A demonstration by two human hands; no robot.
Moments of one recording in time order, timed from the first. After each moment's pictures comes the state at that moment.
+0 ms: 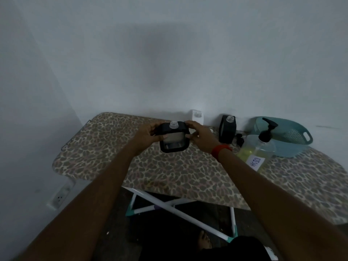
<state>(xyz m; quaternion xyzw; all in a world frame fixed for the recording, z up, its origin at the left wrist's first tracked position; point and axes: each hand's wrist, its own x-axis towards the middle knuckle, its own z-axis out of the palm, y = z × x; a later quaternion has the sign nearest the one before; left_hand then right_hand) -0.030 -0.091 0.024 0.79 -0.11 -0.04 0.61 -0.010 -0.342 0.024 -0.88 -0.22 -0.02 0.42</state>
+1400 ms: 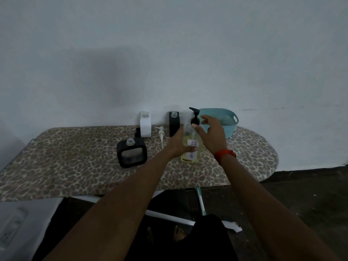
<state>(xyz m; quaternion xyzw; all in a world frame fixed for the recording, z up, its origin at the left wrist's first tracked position) -0.080 -0.367 0.023 0.83 -0.22 -0.10 0.50 -0.112 -0.525 0.046 -0.87 0.03 -0.26 0.41</state>
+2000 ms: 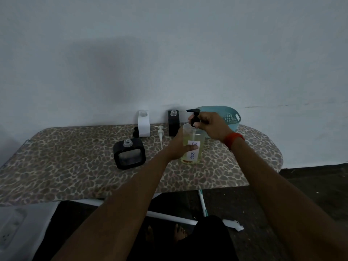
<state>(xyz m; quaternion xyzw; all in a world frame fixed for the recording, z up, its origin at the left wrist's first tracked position) -0.064 -0.376 0.010 0.83 -0.26 -0.10 0.48 -0.079 -0.549 0.075 -0.88 -0.13 -0.10 0.44</state>
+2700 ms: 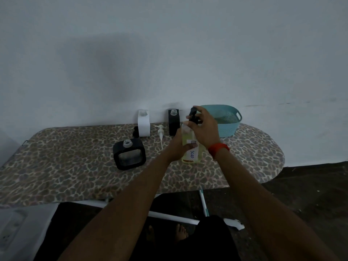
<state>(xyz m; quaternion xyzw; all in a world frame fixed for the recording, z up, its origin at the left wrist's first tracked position) -0.058 -0.378 -0.002 0.84 -0.27 -0.05 0.47 -0.089 -0.501 0.062 -0.82 0.01 -0.21 0.53</state>
